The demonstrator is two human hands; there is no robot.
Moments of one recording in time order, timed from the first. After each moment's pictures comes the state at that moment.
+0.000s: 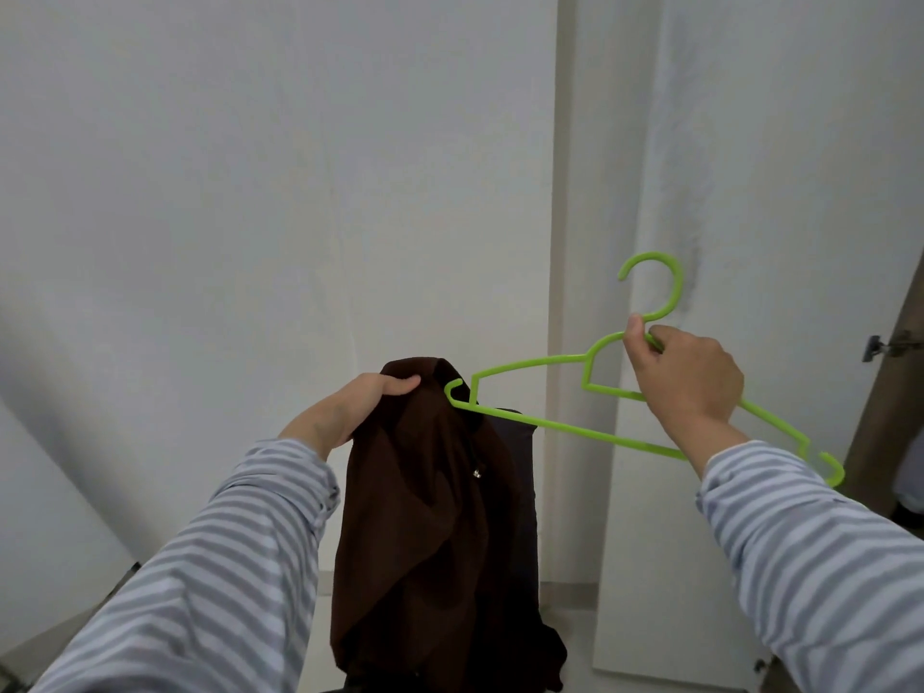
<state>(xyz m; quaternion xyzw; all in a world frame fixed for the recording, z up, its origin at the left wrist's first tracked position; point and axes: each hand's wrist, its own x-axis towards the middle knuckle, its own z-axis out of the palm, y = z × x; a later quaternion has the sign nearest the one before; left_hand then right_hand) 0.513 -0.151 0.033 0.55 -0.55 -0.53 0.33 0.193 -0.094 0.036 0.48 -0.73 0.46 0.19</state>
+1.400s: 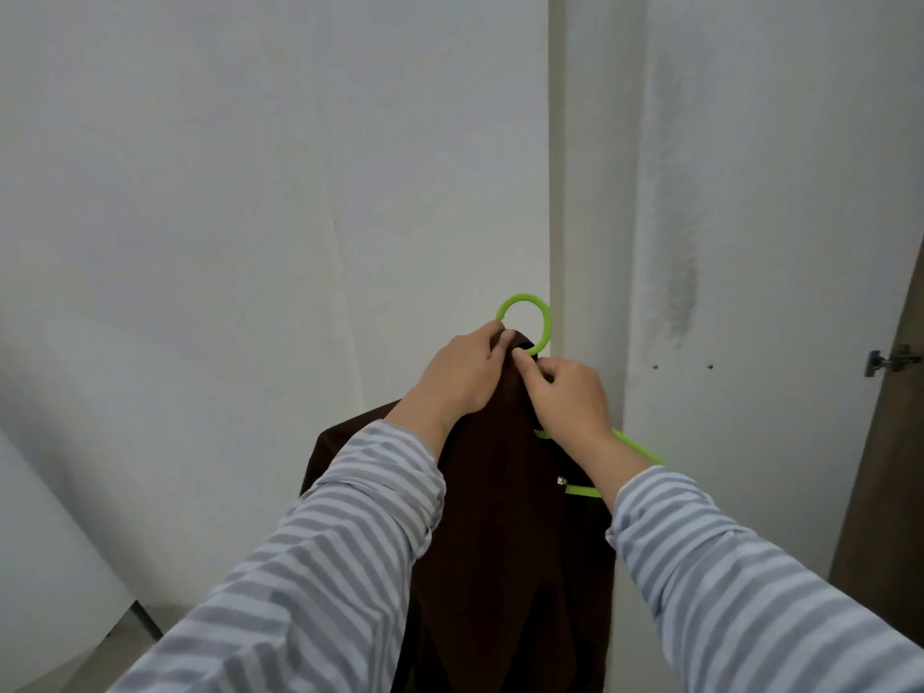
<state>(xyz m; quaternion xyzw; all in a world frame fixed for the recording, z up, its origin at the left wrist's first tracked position) 0.412 -0.146 0.078 0.47 -0.80 -0.09 0.35 0.286 -0.111 0.040 0.60 -0.60 0.52 -0.06</state>
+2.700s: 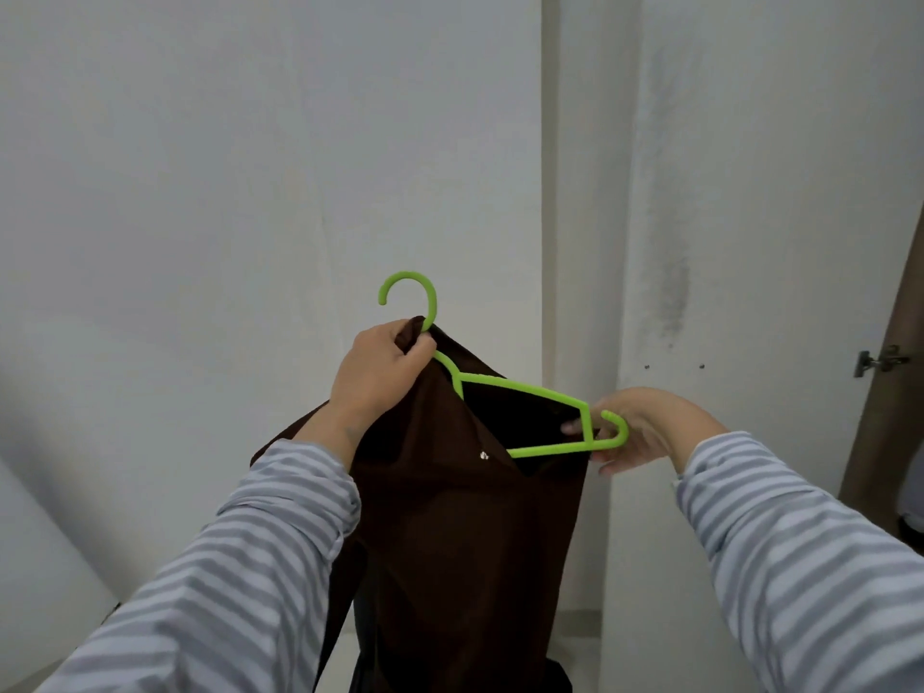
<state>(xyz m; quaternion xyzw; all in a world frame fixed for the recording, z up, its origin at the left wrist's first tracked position) 0.473 -0.152 0.079 0.49 -0.72 -0.09 0.49 0.211 -0.113 0.049 0.44 -0.72 0.26 -0.47</state>
